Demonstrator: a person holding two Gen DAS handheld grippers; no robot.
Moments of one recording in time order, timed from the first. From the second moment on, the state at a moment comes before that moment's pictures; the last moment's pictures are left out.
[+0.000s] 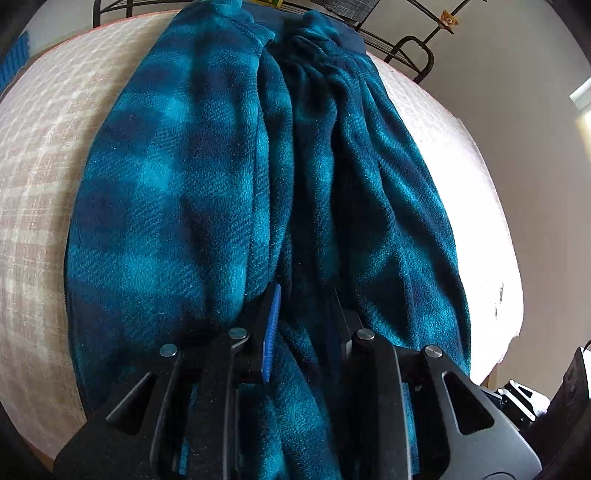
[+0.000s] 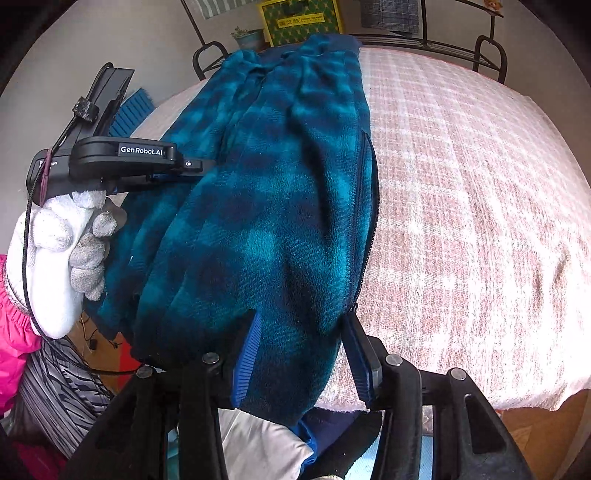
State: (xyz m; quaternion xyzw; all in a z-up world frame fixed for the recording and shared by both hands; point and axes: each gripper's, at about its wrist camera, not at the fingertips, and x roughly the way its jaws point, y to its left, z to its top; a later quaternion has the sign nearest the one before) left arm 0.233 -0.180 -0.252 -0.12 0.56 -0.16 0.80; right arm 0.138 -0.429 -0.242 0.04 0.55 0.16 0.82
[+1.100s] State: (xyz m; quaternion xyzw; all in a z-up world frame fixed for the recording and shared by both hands) left arm 0.138 -0.055 -0.195 -0.16 0.49 -0.19 0.83; right arm 0.116 -0.354 -0.244 -0.04 0.52 0.25 0.82
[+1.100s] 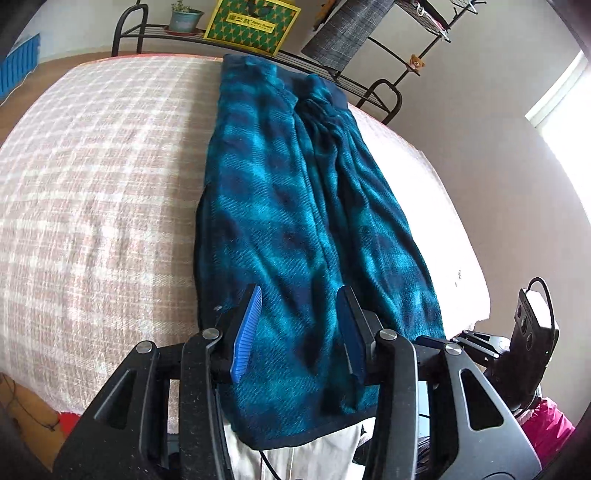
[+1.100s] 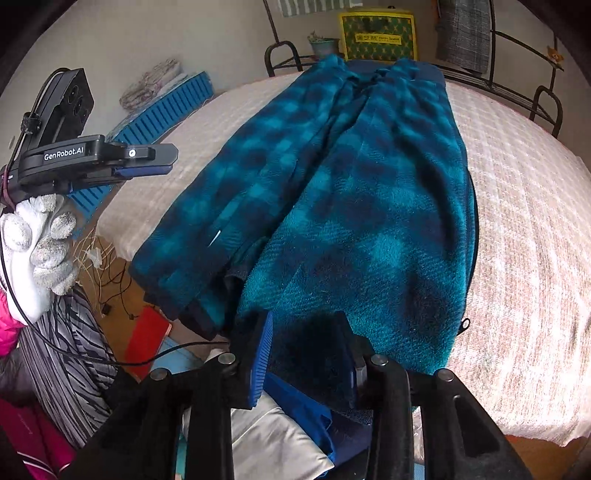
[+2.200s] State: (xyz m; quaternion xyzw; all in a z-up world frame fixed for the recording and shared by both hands) left arm 0.119 -0.019 -0.272 -0.27 0.56 -0.21 0.75; right arm 0.123 -0.371 -0.196 0.01 0.45 0.25 0.86
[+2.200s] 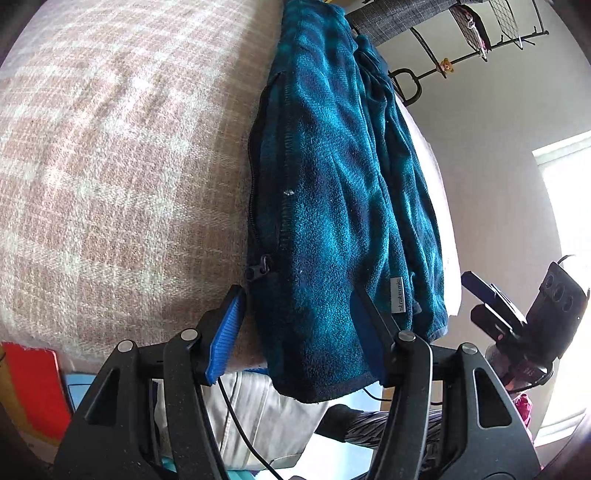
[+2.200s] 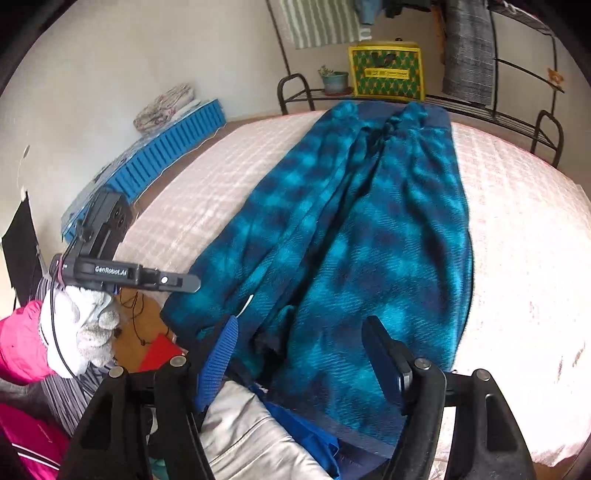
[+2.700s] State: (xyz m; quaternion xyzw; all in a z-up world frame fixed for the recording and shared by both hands) left arm 0.103 -0.049 -0.268 -0.25 0.57 -0.23 0.75; right arm 0.150 -0.474 -0.265 0.19 0.55 0.21 0.79
